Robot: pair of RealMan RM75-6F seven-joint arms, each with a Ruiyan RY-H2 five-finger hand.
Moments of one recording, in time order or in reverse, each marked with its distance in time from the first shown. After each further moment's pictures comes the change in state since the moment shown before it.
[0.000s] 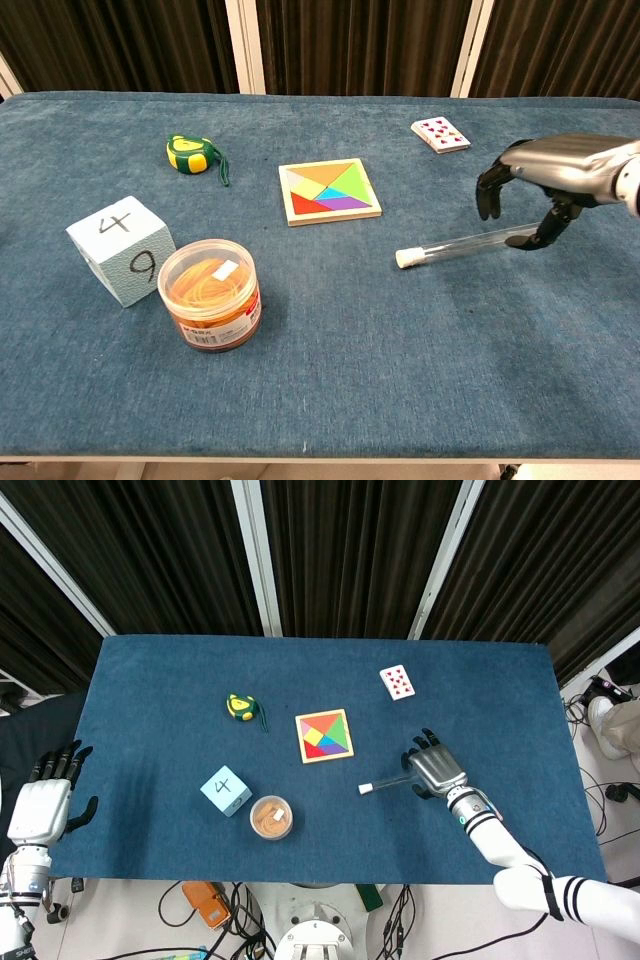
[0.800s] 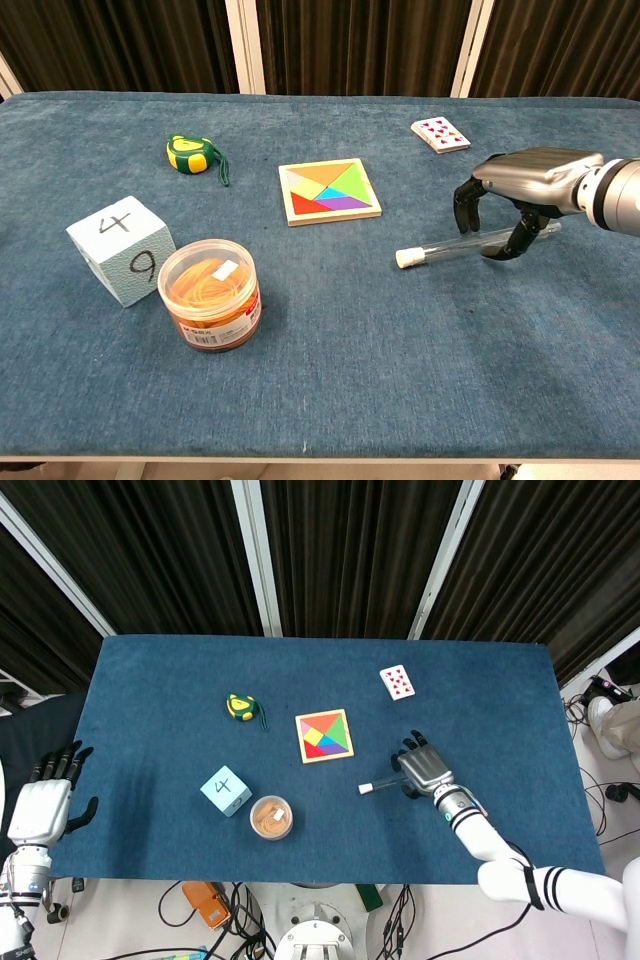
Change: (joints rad) left arm -0.001 0.004 0.003 -0.002 -0.001 -0.004 0.001; right arm 0.076 -0.061 -0.034 0.045 0.099 0.003 -0.034
